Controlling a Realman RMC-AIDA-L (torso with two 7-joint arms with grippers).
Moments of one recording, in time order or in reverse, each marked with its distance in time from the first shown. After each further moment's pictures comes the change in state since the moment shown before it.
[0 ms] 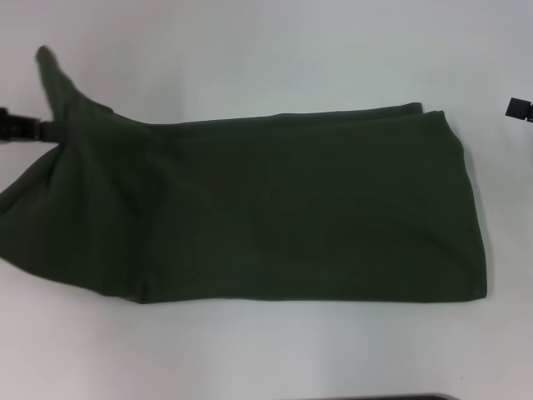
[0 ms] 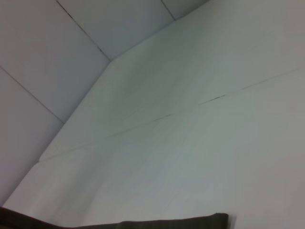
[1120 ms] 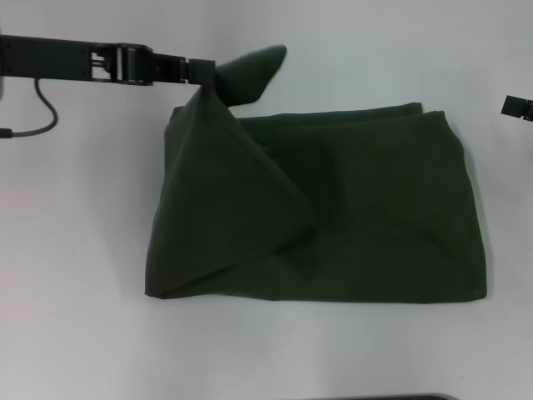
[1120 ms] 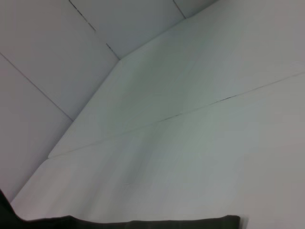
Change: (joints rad) left arm -0.126 -0.150 0.082 0.000 -0.216 0.012 0.016; right arm 0.008 0.000 -0.007 -0.003 0.004 -0.018 -0.004
